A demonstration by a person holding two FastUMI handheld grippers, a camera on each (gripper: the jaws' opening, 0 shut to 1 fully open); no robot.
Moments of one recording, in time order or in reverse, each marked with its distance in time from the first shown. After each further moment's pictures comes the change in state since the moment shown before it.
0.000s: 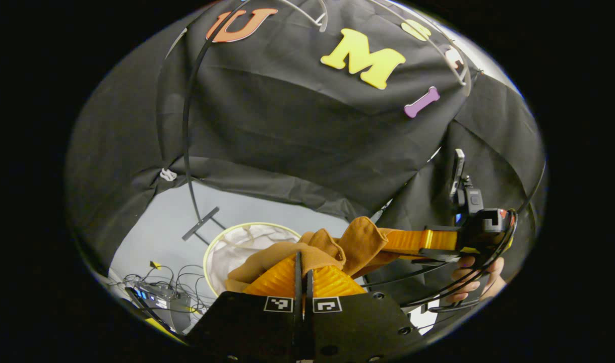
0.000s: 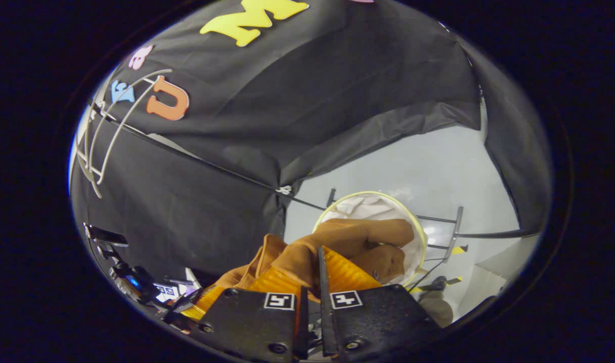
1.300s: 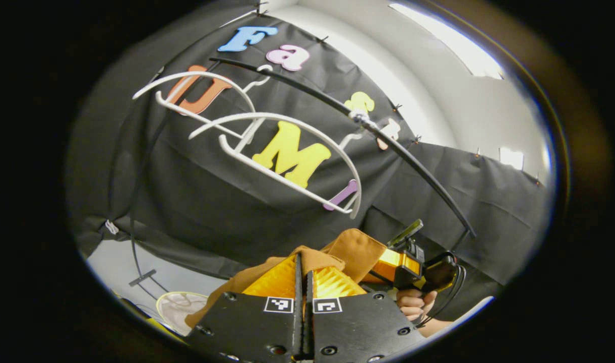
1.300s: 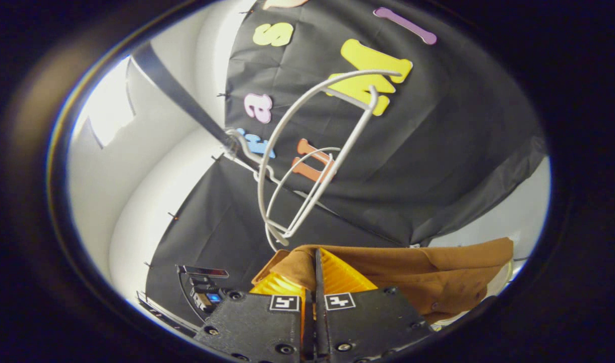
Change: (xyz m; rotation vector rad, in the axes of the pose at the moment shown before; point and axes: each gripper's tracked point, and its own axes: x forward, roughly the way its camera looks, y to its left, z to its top) left arm -0.160 -0.104 0.163 -0.015 -0.551 -0.443; right arm -0.224 0.219 0.073 -0.096 -0.327 0.802
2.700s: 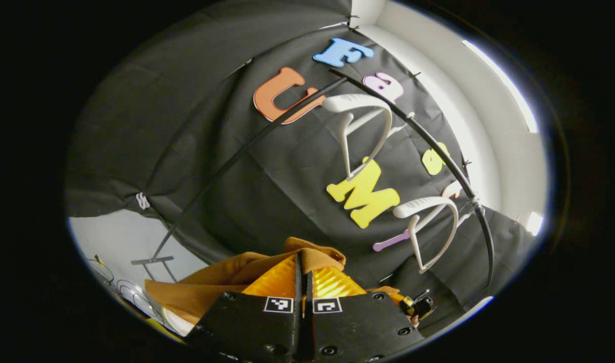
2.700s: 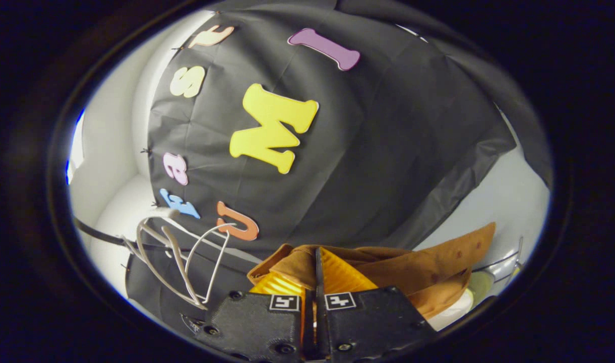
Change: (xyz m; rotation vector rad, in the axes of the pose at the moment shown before) left arm -0.004 0.205 0.042 -0.273 -0.113 0.296; right arm -0.019 -0.207 0.131 0.157 -0.267 -0.363
